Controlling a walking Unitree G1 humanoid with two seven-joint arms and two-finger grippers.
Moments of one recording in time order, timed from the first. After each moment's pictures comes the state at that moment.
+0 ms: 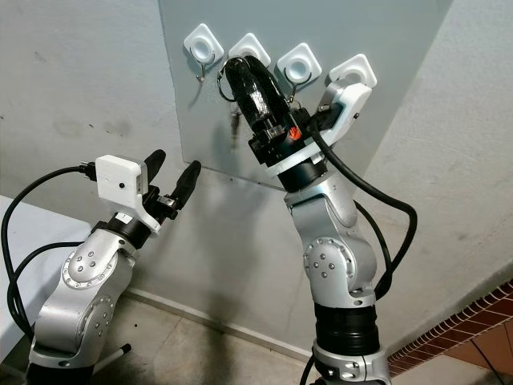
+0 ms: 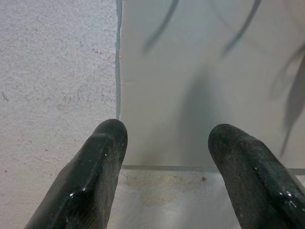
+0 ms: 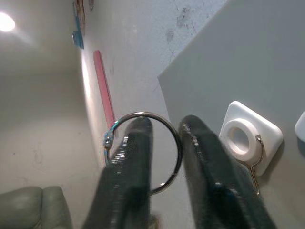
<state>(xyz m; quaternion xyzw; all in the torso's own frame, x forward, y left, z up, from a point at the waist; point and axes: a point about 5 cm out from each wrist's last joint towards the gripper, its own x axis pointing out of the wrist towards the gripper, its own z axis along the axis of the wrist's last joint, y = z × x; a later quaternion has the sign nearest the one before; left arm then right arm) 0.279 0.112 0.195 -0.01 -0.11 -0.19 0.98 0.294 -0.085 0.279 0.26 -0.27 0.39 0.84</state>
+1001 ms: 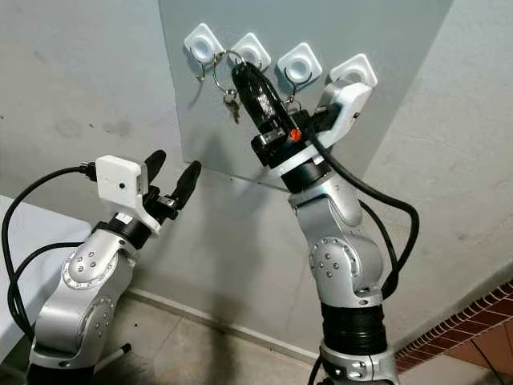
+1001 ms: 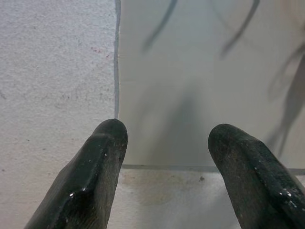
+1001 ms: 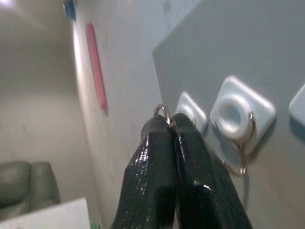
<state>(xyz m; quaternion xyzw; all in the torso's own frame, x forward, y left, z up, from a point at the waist) 0.278 0.111 0.195 -0.02 -0.11 -0.19 0.98 0.298 -0.085 0.272 0.21 -0.25 0.39 0.86</state>
